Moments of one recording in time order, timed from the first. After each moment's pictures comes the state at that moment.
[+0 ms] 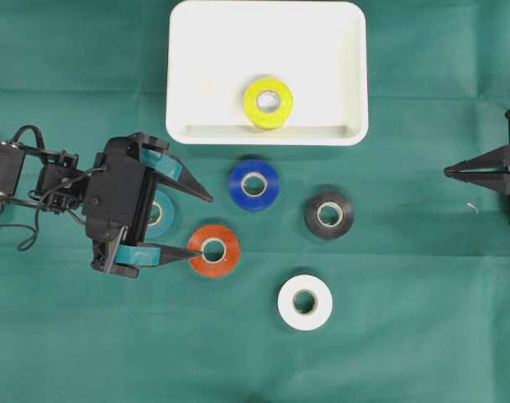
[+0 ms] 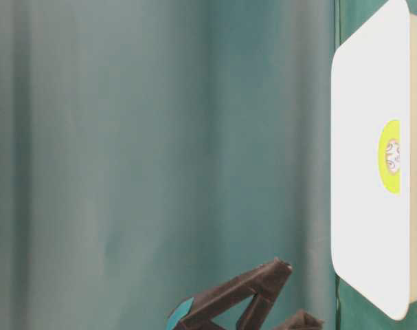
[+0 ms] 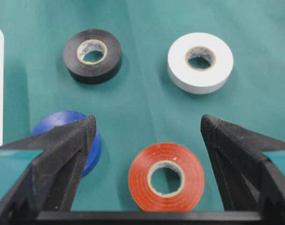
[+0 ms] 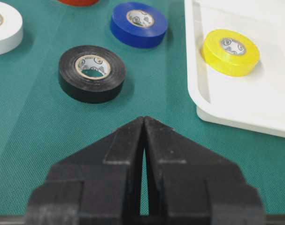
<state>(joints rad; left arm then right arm) -0.18 -0.29 0.83 -0.03 -0.07 0.07 -0.02 -1.20 1.61 -0.09 -0.15 0.01</state>
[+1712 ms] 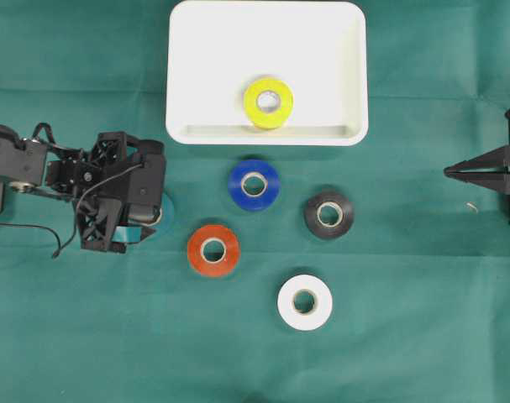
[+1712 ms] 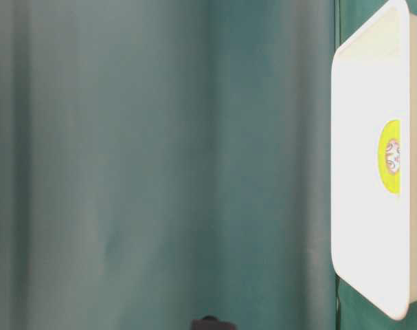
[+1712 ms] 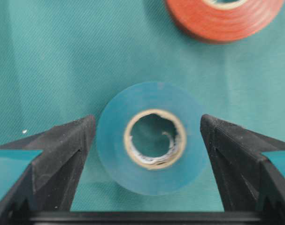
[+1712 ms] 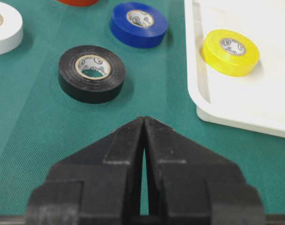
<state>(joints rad) -0.09 -0.15 0.92 -0.03 0.23 0.02 -0.02 -1.20 1.61 -0.09 -0.15 0.01</state>
